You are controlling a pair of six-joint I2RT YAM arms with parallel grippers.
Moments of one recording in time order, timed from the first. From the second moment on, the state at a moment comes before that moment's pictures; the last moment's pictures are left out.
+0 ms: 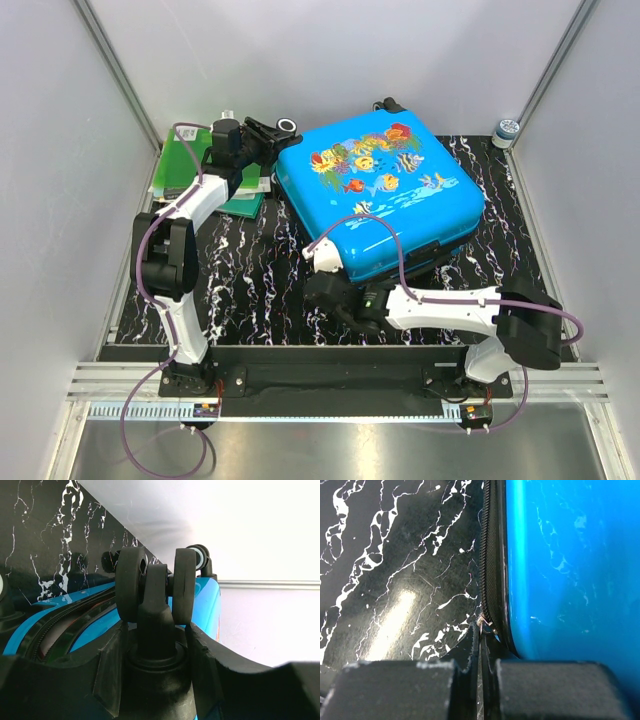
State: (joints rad) left arm -0.18 1.92 1.48 0.16 0.33 -1.22; right arm 1.25 1.51 0.94 -0.20 0.66 0.45
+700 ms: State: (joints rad) left arm -0.17 1.98 1.54 0.12 0.41 -1.22; right arm 1.25 1.00 0.92 -0.54 0.63 0.81
